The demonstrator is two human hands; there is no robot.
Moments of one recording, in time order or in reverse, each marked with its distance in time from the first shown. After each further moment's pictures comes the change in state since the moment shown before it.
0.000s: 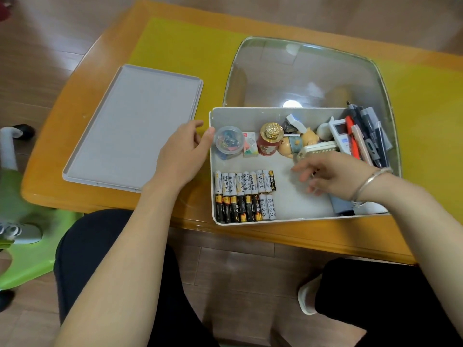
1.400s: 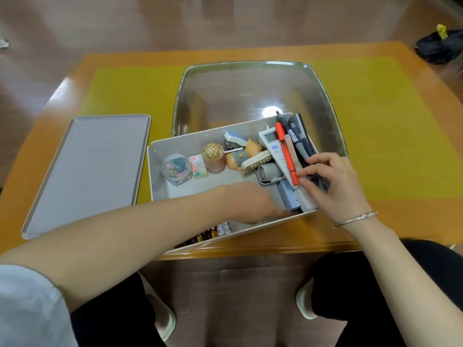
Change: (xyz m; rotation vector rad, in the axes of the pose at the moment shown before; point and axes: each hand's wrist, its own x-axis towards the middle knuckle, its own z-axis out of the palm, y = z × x) left_hand -0.019 0.140 0.132 0.868 -0.969 1.174; right_hand -0.058 0.087 0.008 -0.027 0.799 -0.064
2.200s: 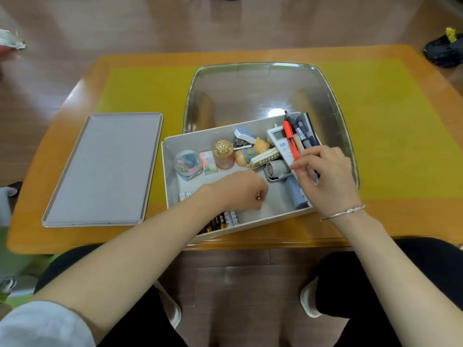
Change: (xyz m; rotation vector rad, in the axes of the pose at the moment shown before) left_hand -0.035 -0.010 0.007 -0.459 0.201 -0.398; right_hand 0.004 -0.031 0.012 -0.053 0.166 -0.169
